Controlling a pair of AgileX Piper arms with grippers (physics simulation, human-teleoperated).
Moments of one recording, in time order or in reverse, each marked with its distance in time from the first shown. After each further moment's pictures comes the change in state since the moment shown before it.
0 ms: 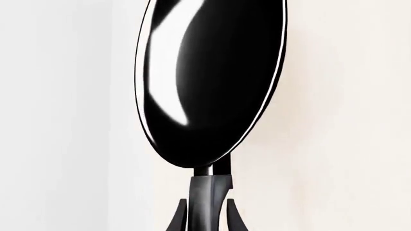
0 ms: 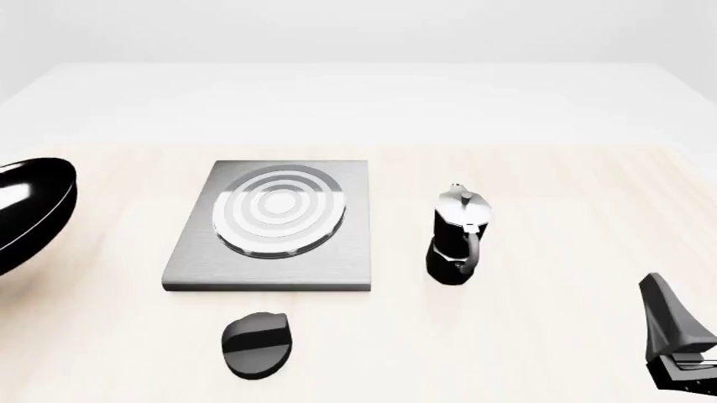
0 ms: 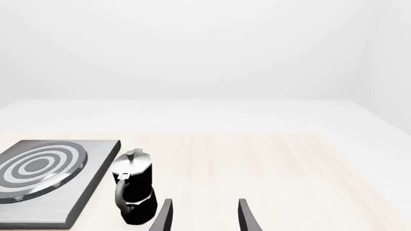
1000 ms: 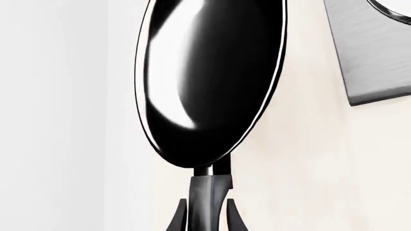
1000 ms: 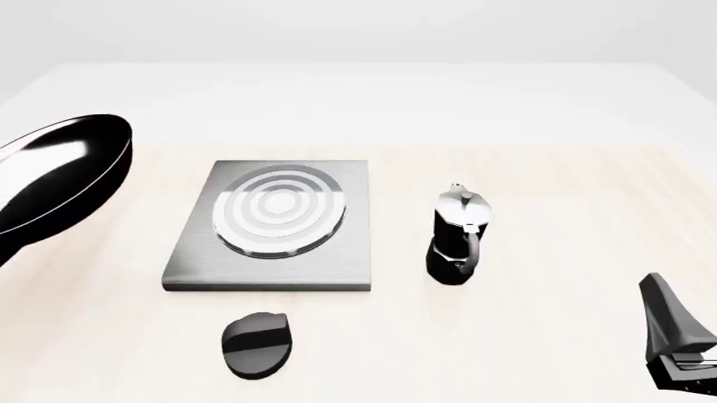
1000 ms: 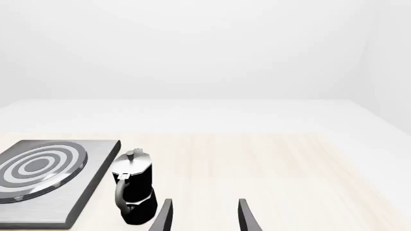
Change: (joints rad) left arm -0.239 -0.135 -0.069 0.149 -0.039; right arm 0.000 0.000 0.000 0.000 0.000
